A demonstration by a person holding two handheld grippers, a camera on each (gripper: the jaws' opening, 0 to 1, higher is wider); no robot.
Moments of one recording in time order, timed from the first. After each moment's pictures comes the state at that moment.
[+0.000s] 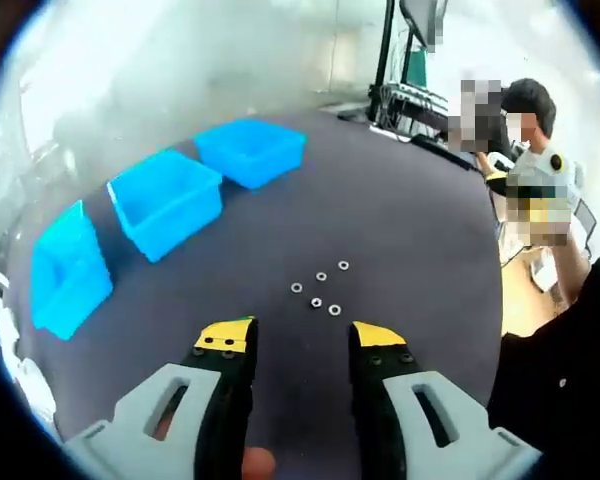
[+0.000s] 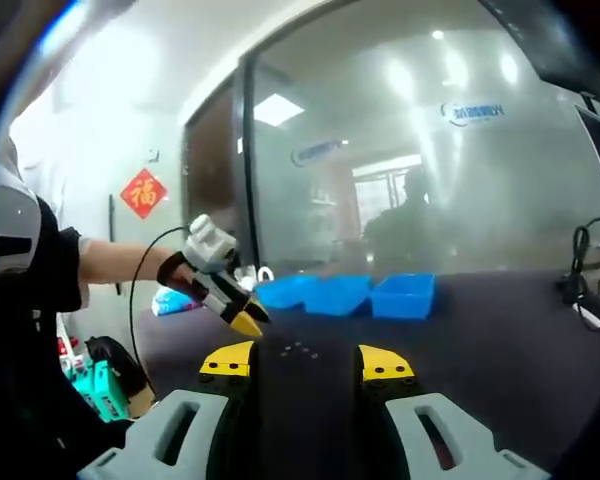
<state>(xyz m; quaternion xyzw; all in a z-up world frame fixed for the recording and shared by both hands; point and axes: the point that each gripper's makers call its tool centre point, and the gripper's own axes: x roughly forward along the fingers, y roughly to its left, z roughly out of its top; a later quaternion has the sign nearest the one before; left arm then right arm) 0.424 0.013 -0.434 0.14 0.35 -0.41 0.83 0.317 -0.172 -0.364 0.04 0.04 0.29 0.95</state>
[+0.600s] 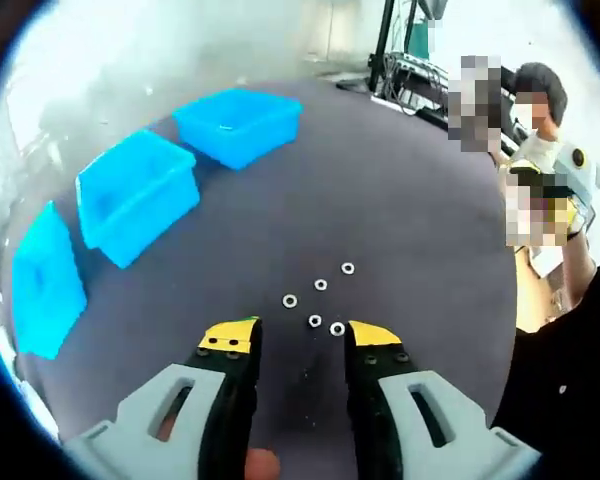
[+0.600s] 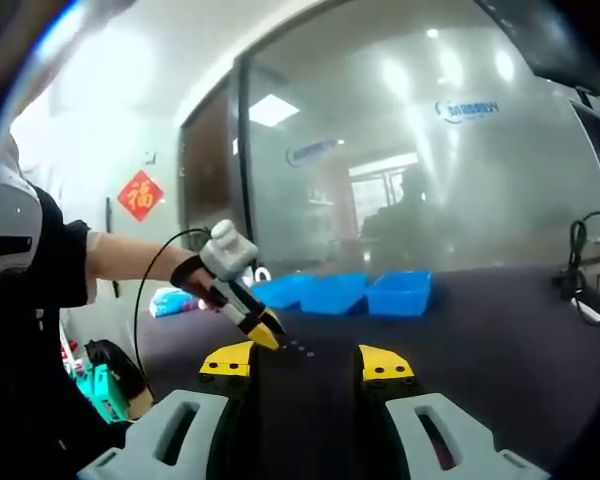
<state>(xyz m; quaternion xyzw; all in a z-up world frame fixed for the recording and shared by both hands) 0.436 -0.007 -0.455 0.16 0.39 -0.41 0.81 0.319 -0.175 -0.367 0.05 0.04 0.29 0.96</state>
